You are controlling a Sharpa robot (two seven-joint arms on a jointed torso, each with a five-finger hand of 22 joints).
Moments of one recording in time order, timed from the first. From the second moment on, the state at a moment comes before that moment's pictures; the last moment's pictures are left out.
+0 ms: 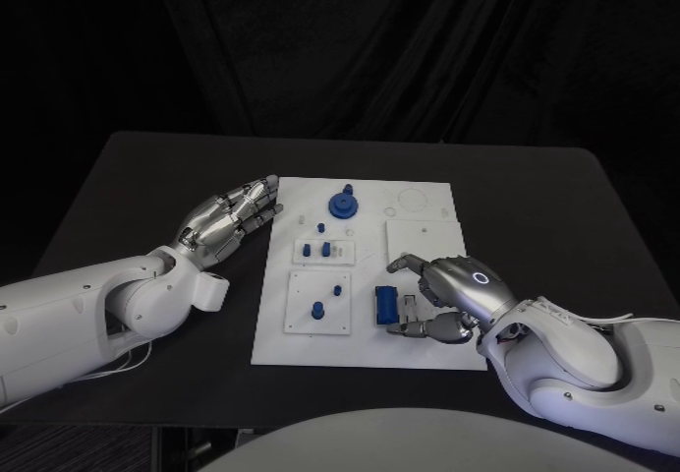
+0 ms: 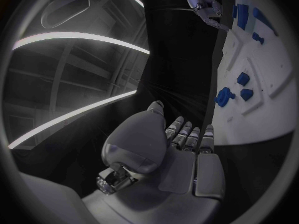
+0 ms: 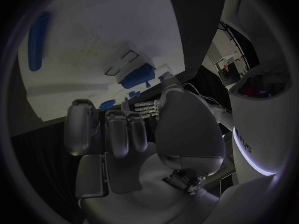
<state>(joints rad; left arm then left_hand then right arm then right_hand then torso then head) 1.15 -0.96 -0.21 1.54 -0.02 0.04 0.61 1.42 0.29 -0.19 0.29 0.43 0.26 0.14 0.04 0.04 0.06 0.17 0.17 0.03 0.00 0.15 0.00 0.00 0.13 0.03 0.21 0.03 0.06 1.03 -1.08 -0.25 2.02 -1.89 -0.62 -0.46 1.20 -0.22 -0.03 0.30 0.28 0.33 0.10 0.66 0.12 1.47 0.01 1.57 1.31 1.47 -0.06 1.53 1.31 0.04 1.46 0.05 1.32 1.31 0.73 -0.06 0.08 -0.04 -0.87</state>
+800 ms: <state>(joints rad) 1.15 -0.95 -0.21 1.54 -0.02 0.04 0.61 1.42 0.29 -0.19 0.29 0.43 0.26 0.14 0.04 0.04 0.06 0.17 0.17 0.03 0.00 0.15 0.00 0.00 0.13 0.03 0.21 0.03 0.06 1.03 -1.06 -0.25 1.99 -1.83 -0.66 -0.43 1.27 -0.14 0.04 0.29 0.31 0.39 0.11 0.76 0.13 1.47 0.01 1.57 1.31 1.47 -0.06 1.53 1.31 0.04 1.46 0.05 1.32 1.31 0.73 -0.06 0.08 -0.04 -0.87</state>
